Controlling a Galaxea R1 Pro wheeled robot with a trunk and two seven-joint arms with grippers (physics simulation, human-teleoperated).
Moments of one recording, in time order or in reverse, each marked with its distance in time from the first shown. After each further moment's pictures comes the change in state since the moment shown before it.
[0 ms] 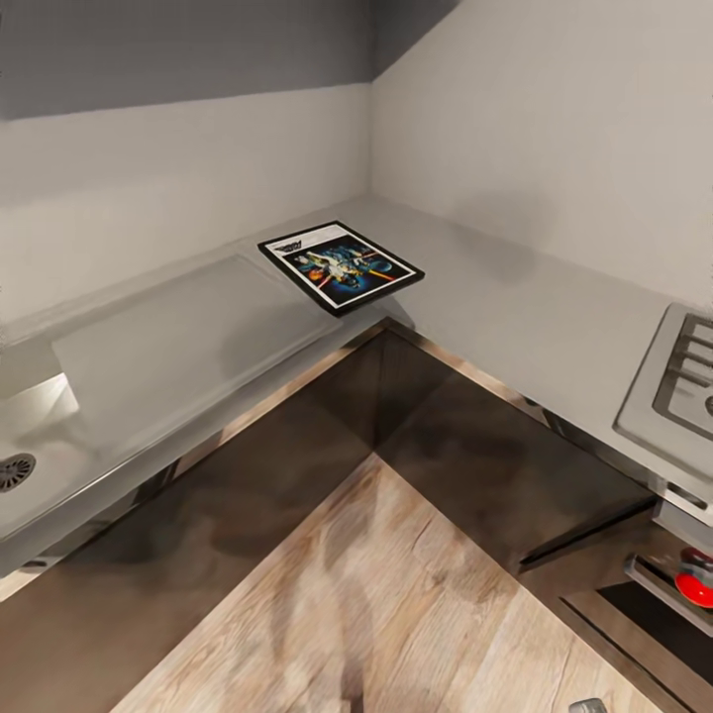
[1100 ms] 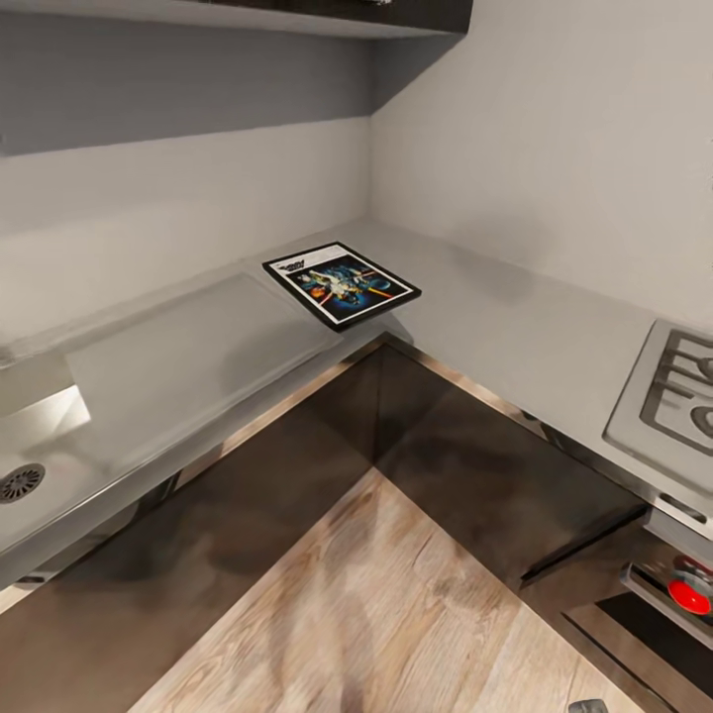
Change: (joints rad) left arm 0.000 0.000 0.001 0.000 0.000 0.000 0.000; right arm 0.000 0.008 0.001 0.000 0.002 -0.001 -0.072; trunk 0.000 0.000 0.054
